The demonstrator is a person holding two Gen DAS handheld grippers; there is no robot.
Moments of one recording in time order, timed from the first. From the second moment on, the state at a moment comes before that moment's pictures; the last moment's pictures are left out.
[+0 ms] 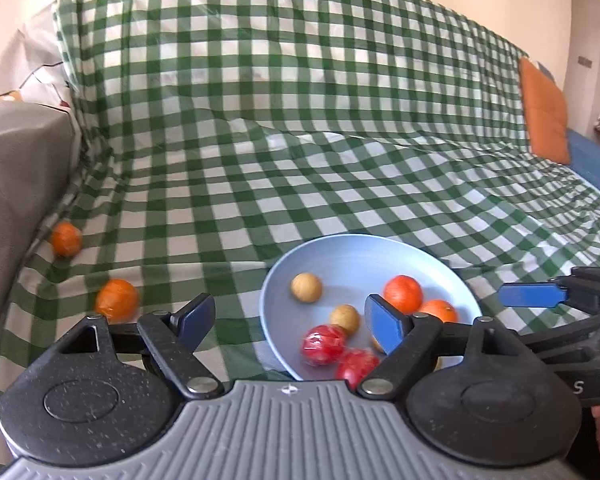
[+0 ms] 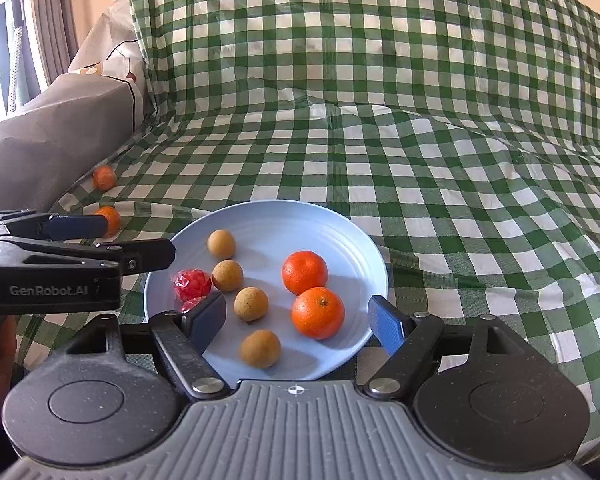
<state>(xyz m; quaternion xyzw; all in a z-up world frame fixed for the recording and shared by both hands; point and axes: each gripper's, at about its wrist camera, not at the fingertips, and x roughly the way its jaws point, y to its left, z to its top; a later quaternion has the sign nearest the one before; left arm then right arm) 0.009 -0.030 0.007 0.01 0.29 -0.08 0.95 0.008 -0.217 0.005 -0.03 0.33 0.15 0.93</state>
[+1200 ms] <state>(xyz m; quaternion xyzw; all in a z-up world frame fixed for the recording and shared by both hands) 0.043 0.087 0.045 -0.03 0.25 0.04 0.97 0.011 -0.124 0.041 -0.02 0.30 0.22 0.93</state>
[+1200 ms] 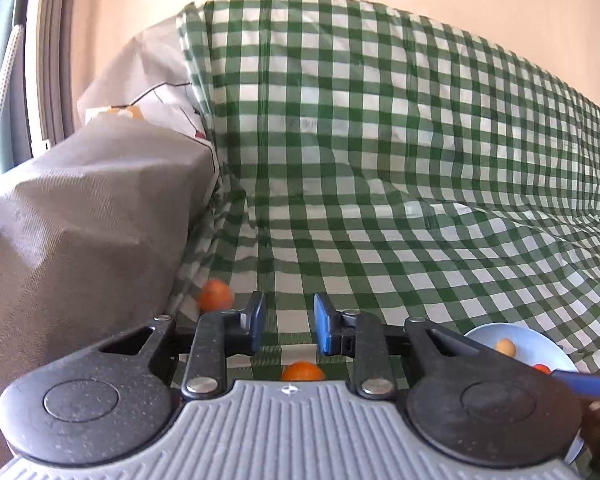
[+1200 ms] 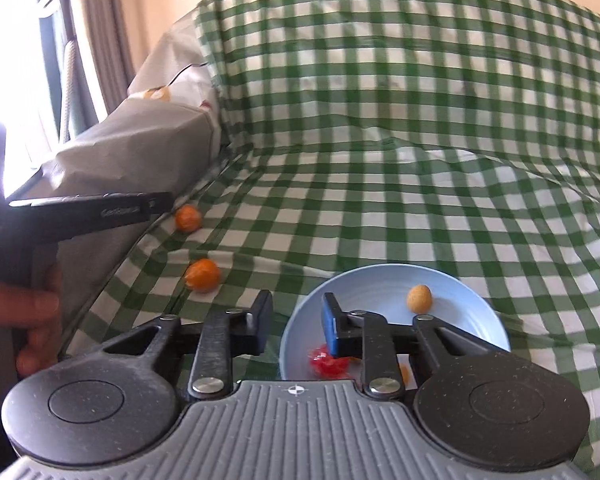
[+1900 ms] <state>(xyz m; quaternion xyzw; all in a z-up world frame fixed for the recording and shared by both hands) 0.047 0.154 0.043 -0.14 0.23 0.13 0.95 0.050 -0.035 0.010 -0.05 0.30 0.28 0.91</state>
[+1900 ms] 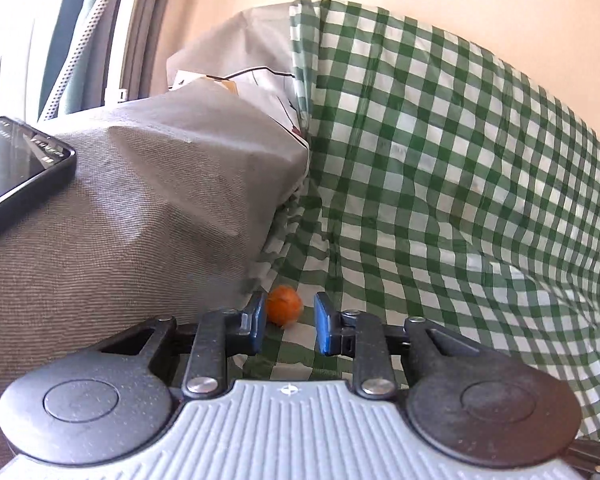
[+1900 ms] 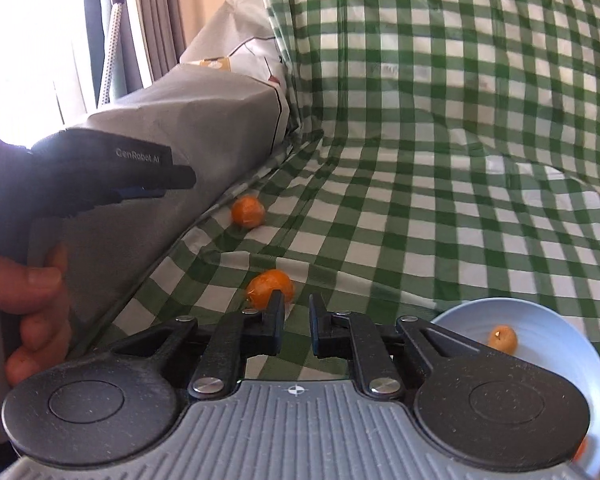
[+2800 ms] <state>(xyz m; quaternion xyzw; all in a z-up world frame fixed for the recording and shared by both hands) 0.117 0.151 0.002 -0.08 0.29 0.12 0.95 0.109 -0.005 -0.037 -0.01 0.34 0.25 0.91</state>
